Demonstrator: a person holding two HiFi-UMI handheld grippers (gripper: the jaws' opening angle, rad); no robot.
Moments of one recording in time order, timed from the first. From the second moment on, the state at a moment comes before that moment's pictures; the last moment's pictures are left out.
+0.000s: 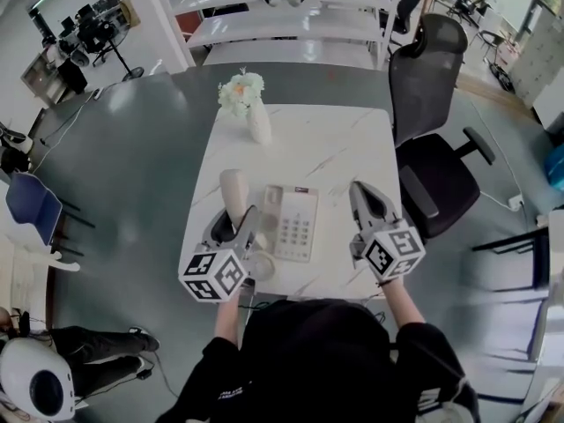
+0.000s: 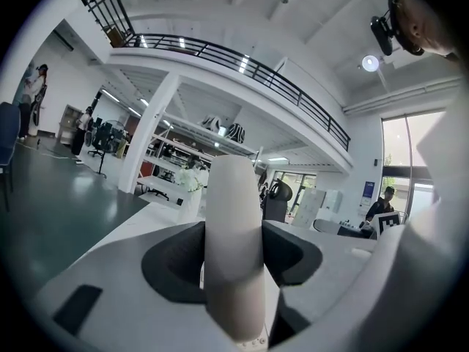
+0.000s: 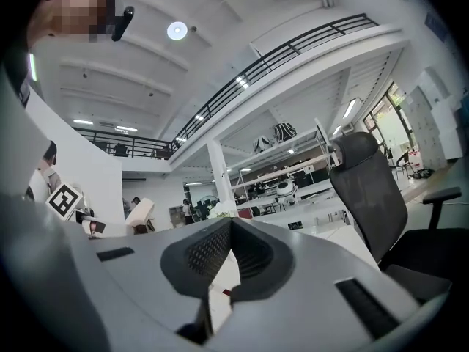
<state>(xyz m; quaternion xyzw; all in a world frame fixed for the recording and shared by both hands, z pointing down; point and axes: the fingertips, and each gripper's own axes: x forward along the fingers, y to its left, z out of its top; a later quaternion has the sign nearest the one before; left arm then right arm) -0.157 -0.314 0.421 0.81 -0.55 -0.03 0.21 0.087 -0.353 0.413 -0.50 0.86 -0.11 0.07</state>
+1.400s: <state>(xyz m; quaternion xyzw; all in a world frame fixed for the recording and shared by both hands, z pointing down) -0.182 -0.304 0.402 0.78 -0.59 -0.04 0.19 0.110 -0.353 0.400 -0.51 0.85 -0.09 0.07</state>
